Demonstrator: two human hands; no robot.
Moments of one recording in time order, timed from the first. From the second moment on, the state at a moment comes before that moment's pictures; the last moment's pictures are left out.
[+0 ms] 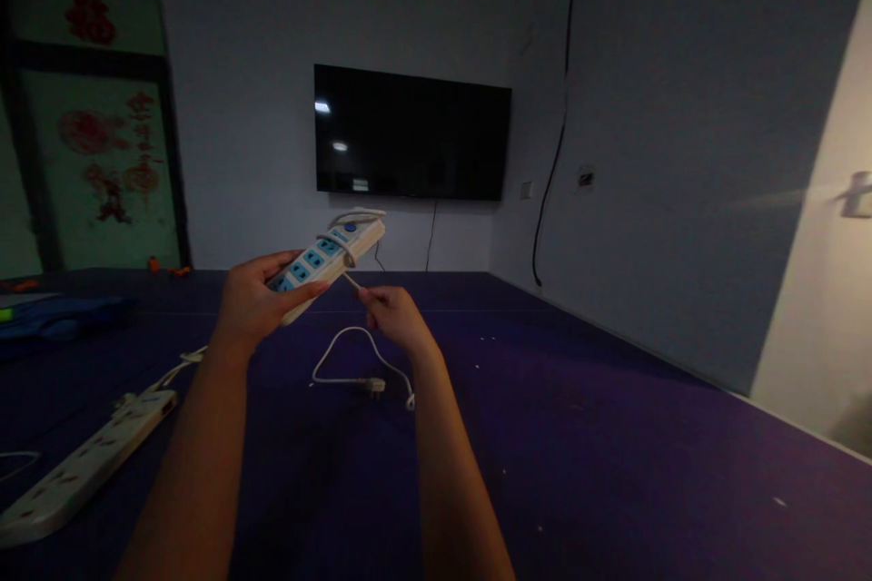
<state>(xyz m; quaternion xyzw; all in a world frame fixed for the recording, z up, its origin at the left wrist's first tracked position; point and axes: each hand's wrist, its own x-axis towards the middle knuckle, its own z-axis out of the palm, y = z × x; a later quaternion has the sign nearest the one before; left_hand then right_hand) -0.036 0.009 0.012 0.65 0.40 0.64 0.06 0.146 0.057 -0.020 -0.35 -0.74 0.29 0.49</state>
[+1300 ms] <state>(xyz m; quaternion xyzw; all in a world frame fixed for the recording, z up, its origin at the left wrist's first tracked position) -0.040 -0.008 0.012 0.81 0.47 0.32 -0.12 0.148 0.012 0.010 -0.27 -0.82 -0.07 0.49</state>
